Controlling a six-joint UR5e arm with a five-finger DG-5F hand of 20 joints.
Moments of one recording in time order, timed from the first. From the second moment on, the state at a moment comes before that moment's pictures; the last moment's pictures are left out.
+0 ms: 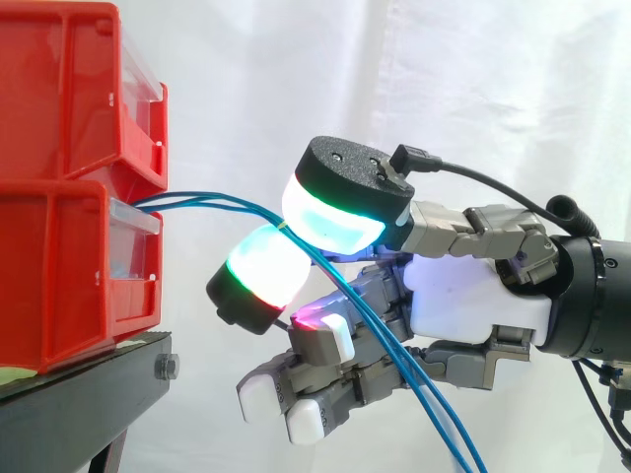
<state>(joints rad) 0.13 -2.34 -1.23 -2.57 -1.38 -0.23</state>
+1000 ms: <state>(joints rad) 0.13 -2.34 -1.23 -2.60 -1.37 -0.17</state>
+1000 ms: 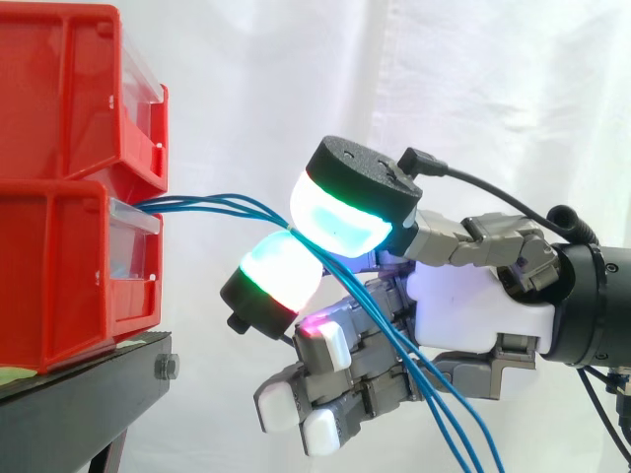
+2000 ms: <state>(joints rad) 0.12 -2.34 -1.23 -2.61 -1.37 -0.17</state>
